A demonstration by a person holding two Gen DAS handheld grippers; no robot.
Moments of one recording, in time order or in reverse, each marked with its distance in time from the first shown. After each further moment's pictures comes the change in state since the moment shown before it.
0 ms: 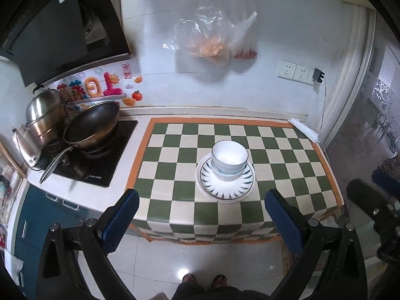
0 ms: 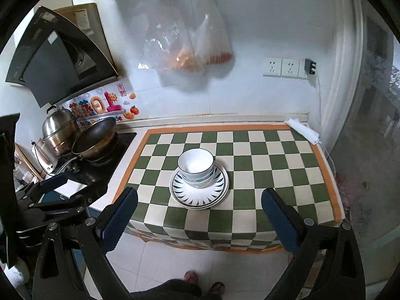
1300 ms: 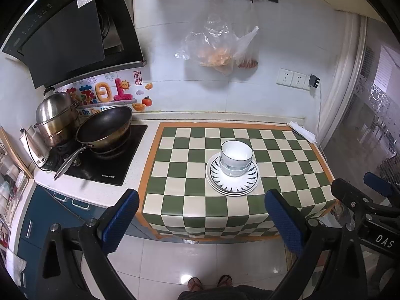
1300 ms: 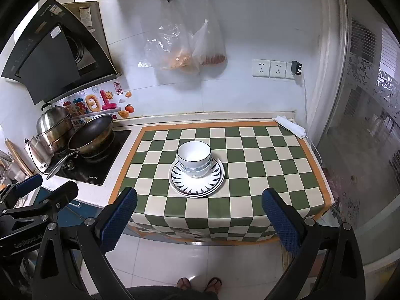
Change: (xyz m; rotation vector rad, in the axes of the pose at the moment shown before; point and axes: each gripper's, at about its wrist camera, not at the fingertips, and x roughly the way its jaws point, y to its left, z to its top) left arm -0.047 0.031 -0.021 0.017 -0.046 -0.004; right arm -0.030 0.038 -0.034 0.007 0.000 -0.076
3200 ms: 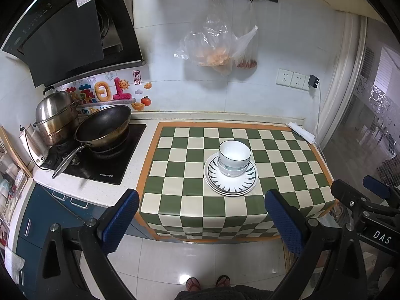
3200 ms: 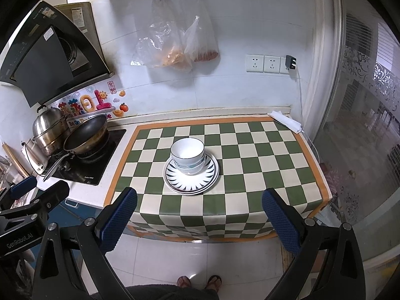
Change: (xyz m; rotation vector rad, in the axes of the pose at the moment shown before) left arm -0.005 -0.008 -0.004 -0.007 -0.005 0.001; right arm 0.004 -0.012 -0.007 0.027 0.014 -0.015
